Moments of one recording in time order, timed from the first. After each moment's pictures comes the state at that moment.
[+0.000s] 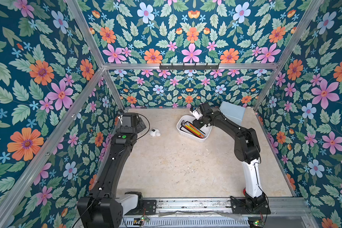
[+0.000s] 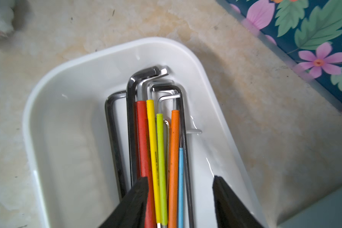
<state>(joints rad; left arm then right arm) -0.10 1.21 1.13 -0.54 -0.35 -0.46 0.49 2.18 1.88 -0.58 -0.09 -0.24</state>
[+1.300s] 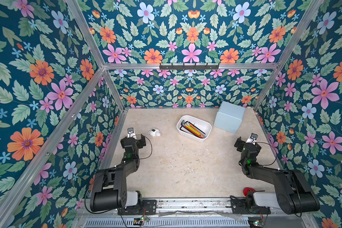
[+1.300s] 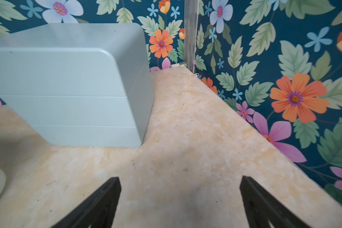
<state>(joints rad) 0.06 1.39 0.36 0.68 -0.18 0.03 0.13 1.37 0.25 0.84 0.49 0.16</state>
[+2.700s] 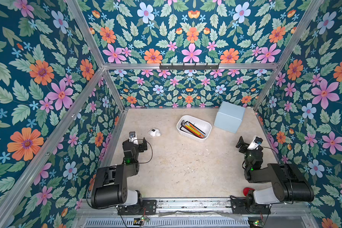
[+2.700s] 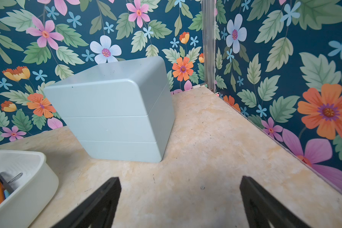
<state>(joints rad) 0.10 1.41 0.32 0.81 0.01 0.06 0.01 1.45 0.13 1.23 0.23 0.19</state>
